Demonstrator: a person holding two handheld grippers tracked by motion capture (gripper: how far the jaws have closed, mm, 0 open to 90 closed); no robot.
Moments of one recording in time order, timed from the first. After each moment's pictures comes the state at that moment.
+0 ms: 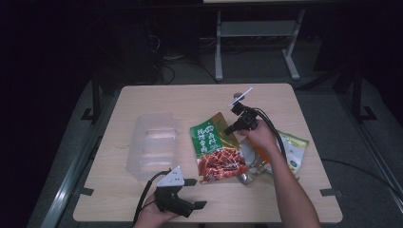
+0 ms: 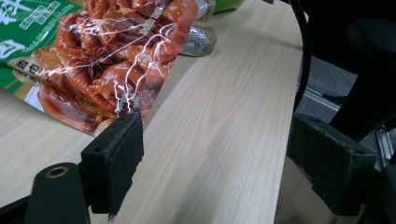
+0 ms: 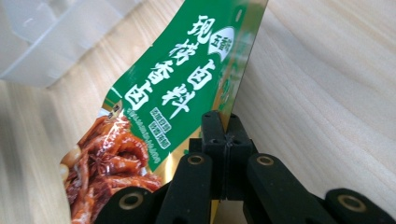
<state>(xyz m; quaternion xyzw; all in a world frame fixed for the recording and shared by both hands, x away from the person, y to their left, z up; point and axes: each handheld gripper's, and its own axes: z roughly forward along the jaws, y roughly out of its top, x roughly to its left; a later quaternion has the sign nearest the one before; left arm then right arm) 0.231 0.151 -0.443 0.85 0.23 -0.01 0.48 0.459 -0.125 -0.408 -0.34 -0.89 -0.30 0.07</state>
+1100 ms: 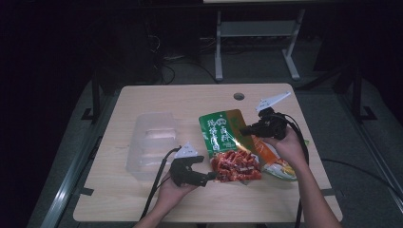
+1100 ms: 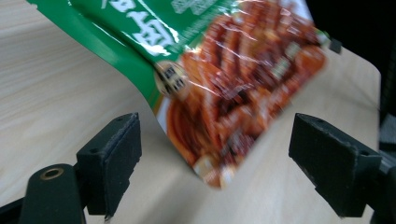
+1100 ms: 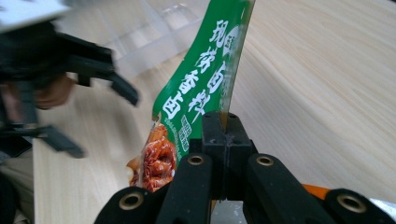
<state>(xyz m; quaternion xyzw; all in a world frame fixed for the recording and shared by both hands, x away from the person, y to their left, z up) 0.294 0.112 -0.438 0.82 0.31 0.03 0.47 0.377 -0.183 -0.348 -0.27 -0.87 -0.42 -0.02</state>
